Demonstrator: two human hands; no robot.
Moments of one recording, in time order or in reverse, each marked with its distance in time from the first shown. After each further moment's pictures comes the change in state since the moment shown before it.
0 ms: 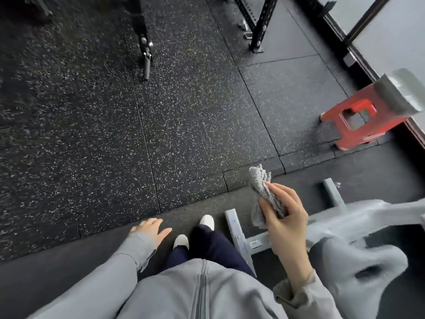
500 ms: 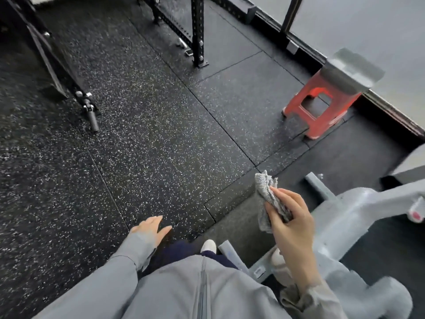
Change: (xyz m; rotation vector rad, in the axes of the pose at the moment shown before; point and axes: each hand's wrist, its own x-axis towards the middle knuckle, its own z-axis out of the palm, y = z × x) left_hand 0.141 0.162 -0.187 0.208 0.099 0.161; right_hand 0.175 0.065 -0.054 -0.086 0.270 0.173
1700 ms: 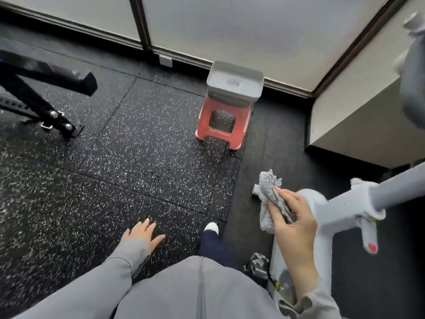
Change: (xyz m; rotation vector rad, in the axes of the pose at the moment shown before) left_hand 0.335 0.390 -0.323 0.631 -0.141 0.390; right_hand 0.409 0.075 -0.074 -0.046 0.627 0.388
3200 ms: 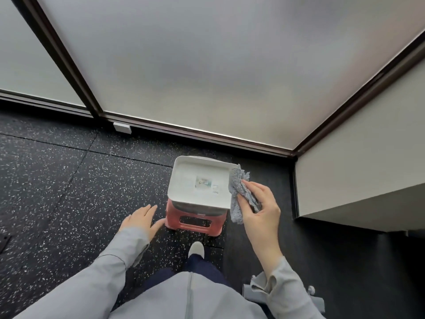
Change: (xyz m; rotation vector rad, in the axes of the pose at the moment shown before) left_hand 0.330 0.197 -0.559 -0.039 0.239 0.200; right_hand 0.589 -0.032 0.196 0.028 0.010 0.003
